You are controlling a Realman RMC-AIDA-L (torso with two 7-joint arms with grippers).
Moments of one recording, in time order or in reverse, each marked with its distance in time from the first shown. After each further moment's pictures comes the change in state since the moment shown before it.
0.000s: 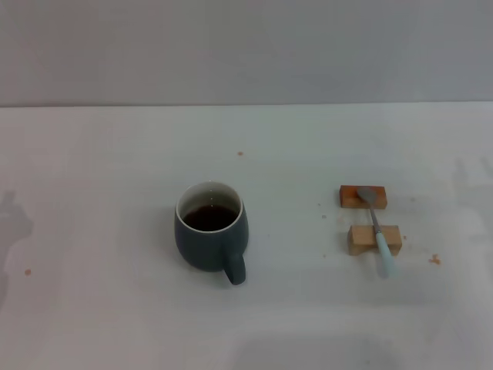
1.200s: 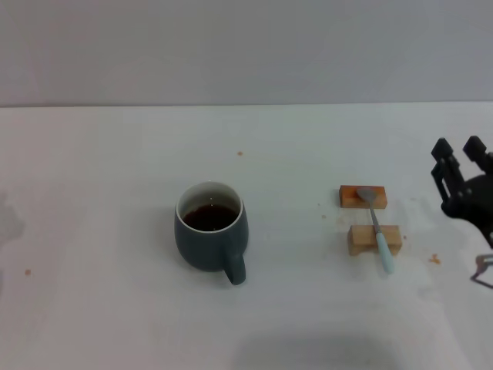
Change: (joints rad) left arm -0.024 0.020 0.000 0.037 0.000 -0.025 0.000; right arm -0.320 -0.004 -0.313 0.373 -0.010 0.122 -0.001
